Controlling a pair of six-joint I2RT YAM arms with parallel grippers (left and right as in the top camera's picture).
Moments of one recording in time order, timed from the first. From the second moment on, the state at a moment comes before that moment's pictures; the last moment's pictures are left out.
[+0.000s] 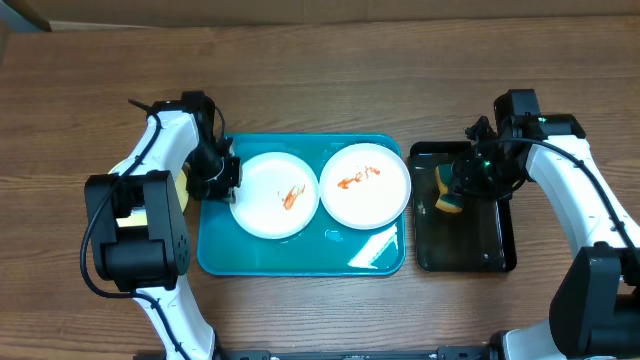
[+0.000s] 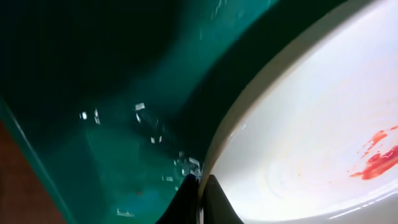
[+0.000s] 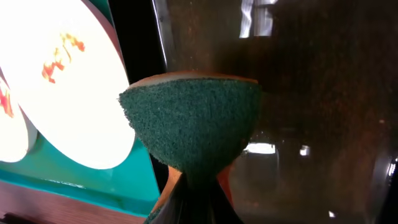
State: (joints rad) left arm 0.03 2.05 1.42 -1.16 0.15 -0.04; right arm 0.01 1.68 1.23 -1.08 -0.34 0.15
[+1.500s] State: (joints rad) left arm 0.03 2.05 1.42 -1.33 0.14 -0.08; right arm 0.01 1.67 1.03 -0.95 0.09 0.48
